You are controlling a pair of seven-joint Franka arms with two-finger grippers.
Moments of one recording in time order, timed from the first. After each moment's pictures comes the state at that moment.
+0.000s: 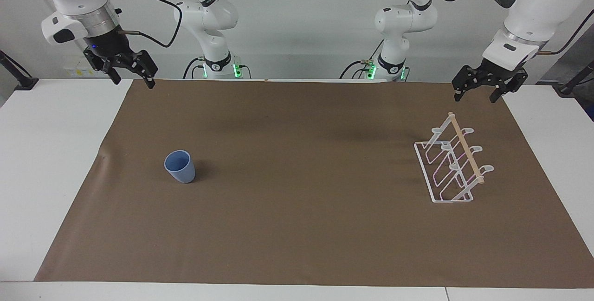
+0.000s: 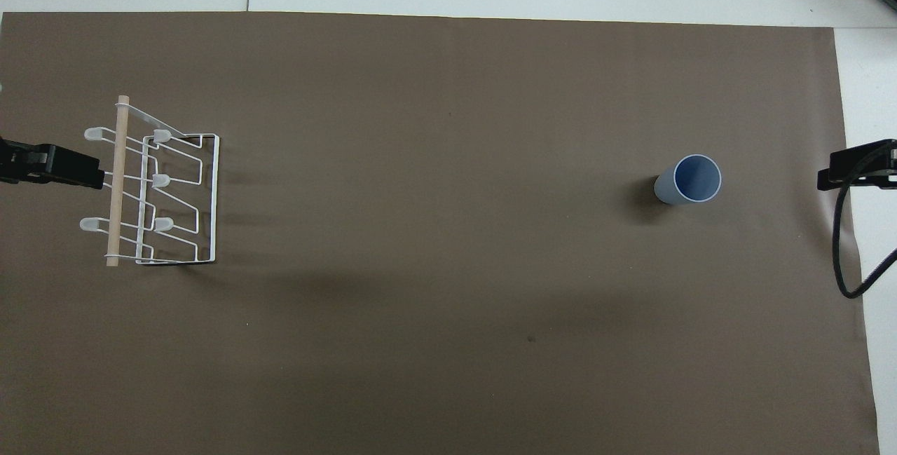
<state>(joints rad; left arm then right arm) 0.07 -0.02 -0.12 -1.60 0.01 1.58 0.08 -0.03 -0.03 -0.06 -1.55 0.01 1.52 0.09</state>
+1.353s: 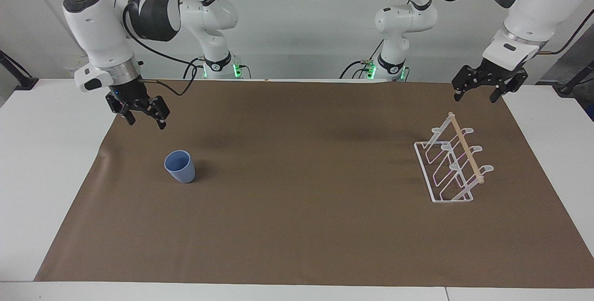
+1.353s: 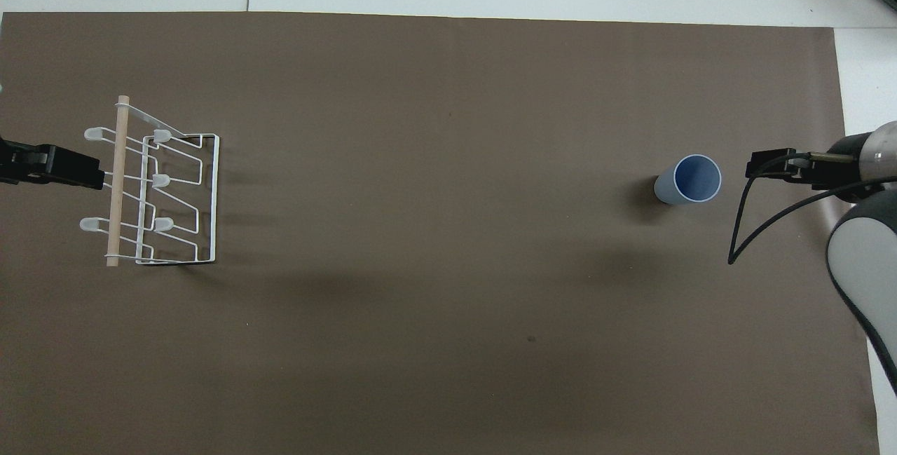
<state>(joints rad) 0.07 -0.02 -0.12 -1.60 0.01 1.58 0.08 -0.03 -0.05 -0.06 -1.97 0.01 2.05 0.07</state>
